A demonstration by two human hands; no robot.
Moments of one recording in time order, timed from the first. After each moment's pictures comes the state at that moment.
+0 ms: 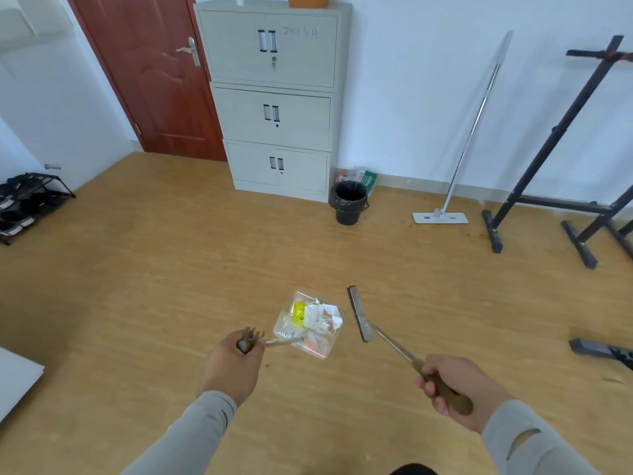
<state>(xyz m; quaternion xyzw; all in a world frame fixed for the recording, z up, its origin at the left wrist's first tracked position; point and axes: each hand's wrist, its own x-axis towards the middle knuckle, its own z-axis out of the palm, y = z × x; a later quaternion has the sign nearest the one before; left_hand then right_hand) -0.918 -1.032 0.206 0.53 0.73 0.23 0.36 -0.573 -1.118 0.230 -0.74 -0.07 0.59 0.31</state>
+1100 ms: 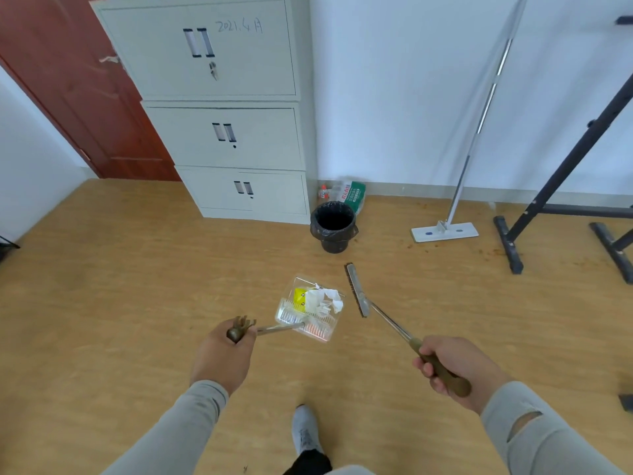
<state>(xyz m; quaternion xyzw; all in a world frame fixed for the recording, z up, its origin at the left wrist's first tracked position) -0.701 -0.609 0.215 0.55 0.74 0.20 0.33 -0.359 -0.707 0.219 -0.73 -0.06 0.59 0.34</state>
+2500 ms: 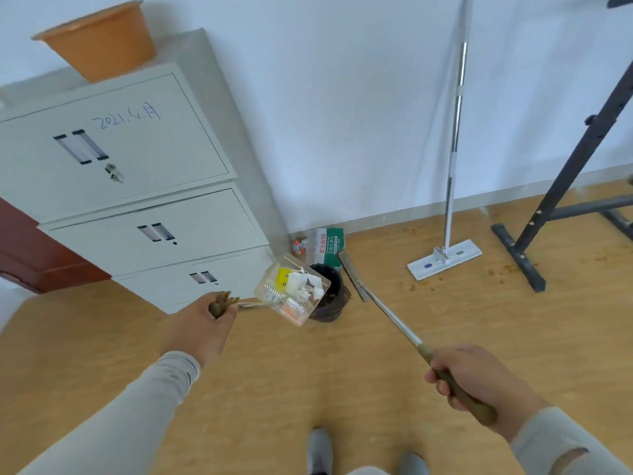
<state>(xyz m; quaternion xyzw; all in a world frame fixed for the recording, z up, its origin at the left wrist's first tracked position) -0.513 -0.124 0.268 0.74 0.64 0.11 0.16 -0.198 -0.379 0.231 -0.71 -0.05 0.58 0.41</state>
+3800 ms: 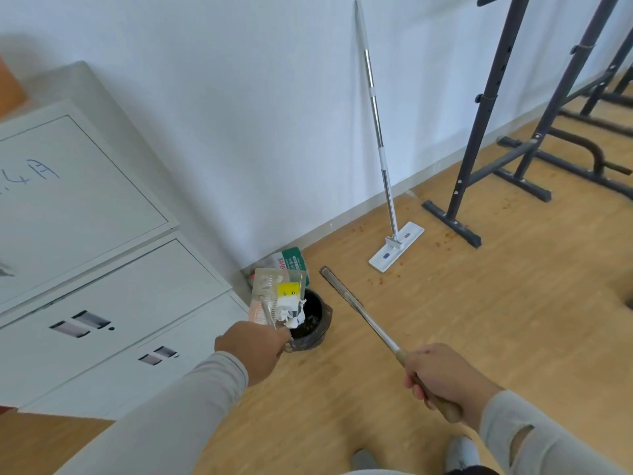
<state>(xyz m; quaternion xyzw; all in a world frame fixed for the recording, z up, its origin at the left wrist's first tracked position) -0.474 0.039 0.185 0.96 0.16 -0.23 -0.09 -0.326 -0.260 0.210 -0.75 0.03 0.49 0.45</state>
